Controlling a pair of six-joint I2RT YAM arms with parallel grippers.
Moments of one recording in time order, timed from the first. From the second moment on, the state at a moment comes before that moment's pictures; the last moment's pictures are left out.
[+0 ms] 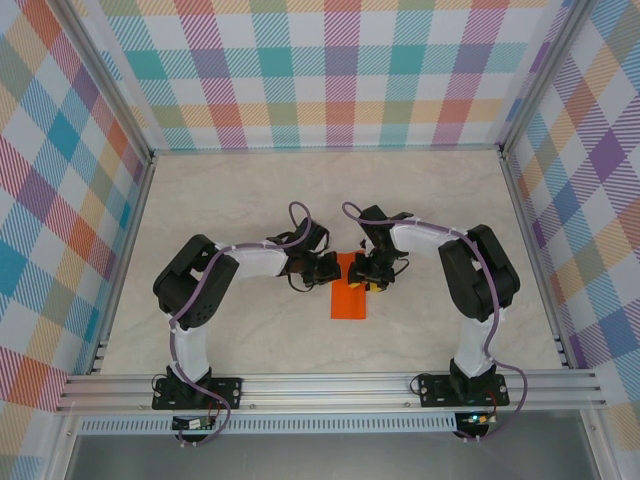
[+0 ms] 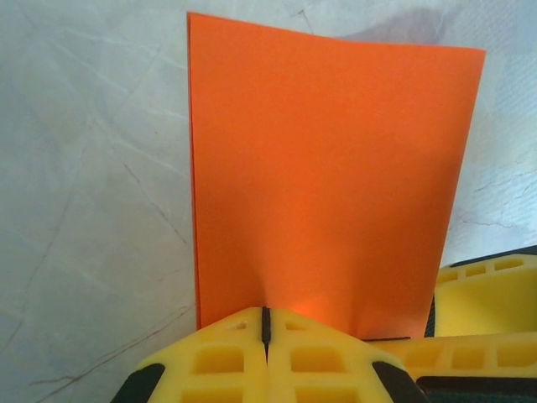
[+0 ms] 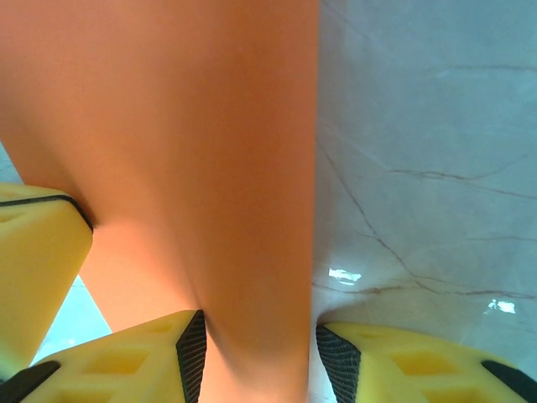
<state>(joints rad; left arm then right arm) -0.68 1.92 1.07 -0.17 0.39 -0.84 0.54 1.90 1.15 -0.78 -0.36 0.59</state>
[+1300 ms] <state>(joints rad) -0.68 1.94 1.09 -0.20 0.39 -0.82 0.54 1.81 1.06 -0.50 -0.46 0.66</state>
